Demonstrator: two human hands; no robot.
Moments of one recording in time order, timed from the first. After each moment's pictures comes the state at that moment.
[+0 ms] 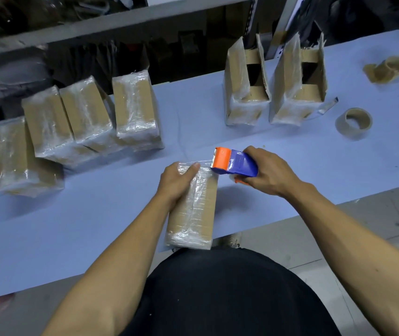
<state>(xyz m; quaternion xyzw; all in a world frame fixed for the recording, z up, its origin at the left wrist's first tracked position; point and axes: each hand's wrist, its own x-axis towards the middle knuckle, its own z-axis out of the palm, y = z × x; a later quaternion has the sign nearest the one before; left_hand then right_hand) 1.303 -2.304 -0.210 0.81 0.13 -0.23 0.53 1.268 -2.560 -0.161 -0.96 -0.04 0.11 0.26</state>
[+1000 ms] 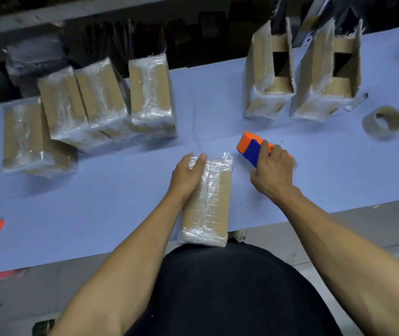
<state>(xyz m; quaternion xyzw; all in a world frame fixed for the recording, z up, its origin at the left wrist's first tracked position) 1.294 -2.300 -0.209 0.81 0.17 -0.23 0.51 1.277 -2.518 -0.194 -0.98 0.10 0.17 0.01</state>
